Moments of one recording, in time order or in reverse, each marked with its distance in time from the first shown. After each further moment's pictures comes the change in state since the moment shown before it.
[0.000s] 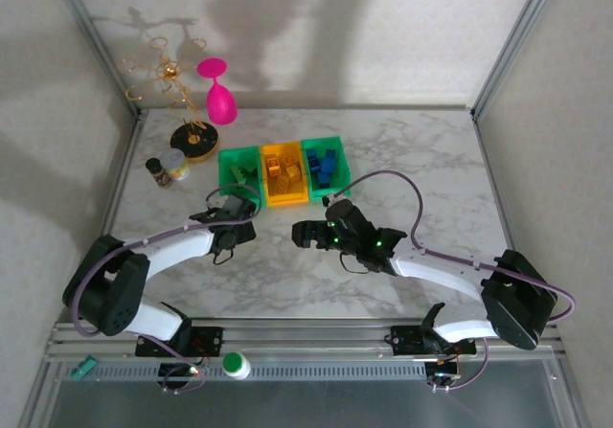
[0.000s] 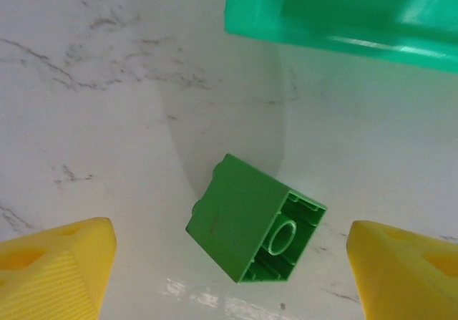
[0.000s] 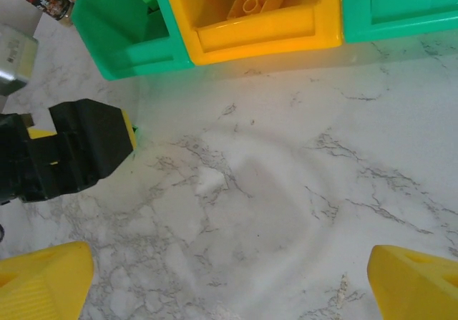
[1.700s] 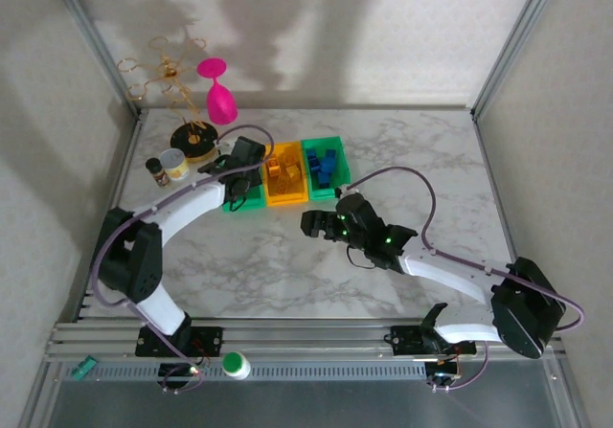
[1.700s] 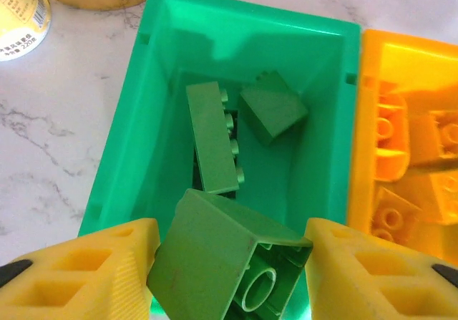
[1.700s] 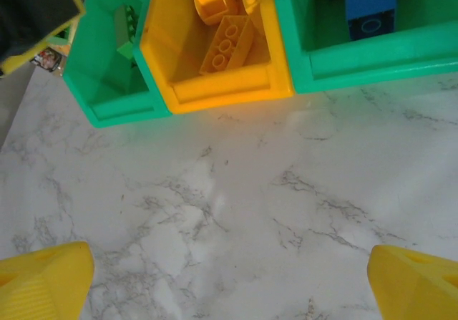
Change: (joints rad) left arm 0.068 0.232 0.526 -0.068 -0.090 0.131; right arm -0.065 -0.064 -0.003 -0.008 0.041 0.006
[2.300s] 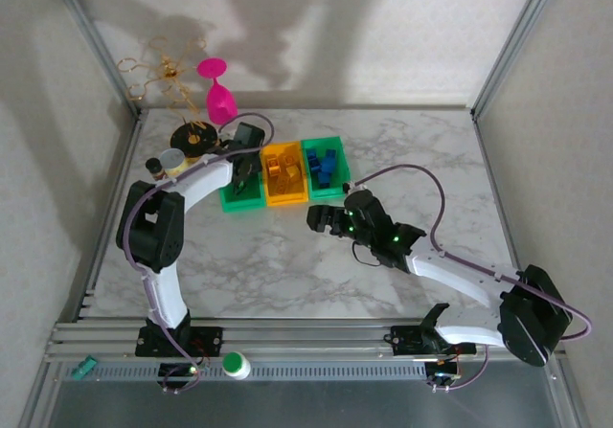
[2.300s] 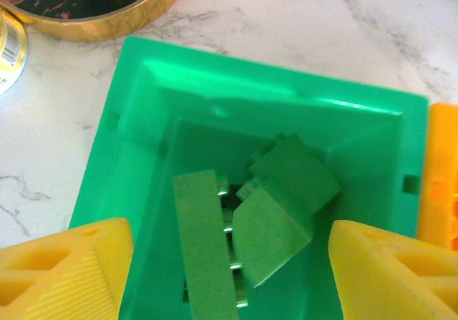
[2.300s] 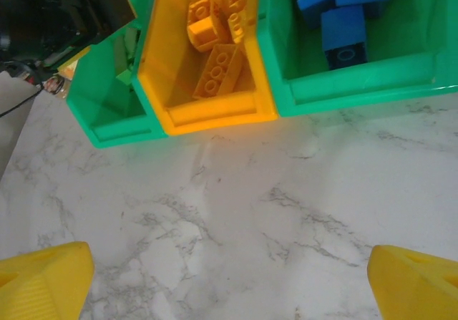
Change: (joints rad) left arm 0.079 0.209 0.181 0.003 0.023 0.051; right arm -0.049 -0.048 0.000 -0.030 0.004 -0.013
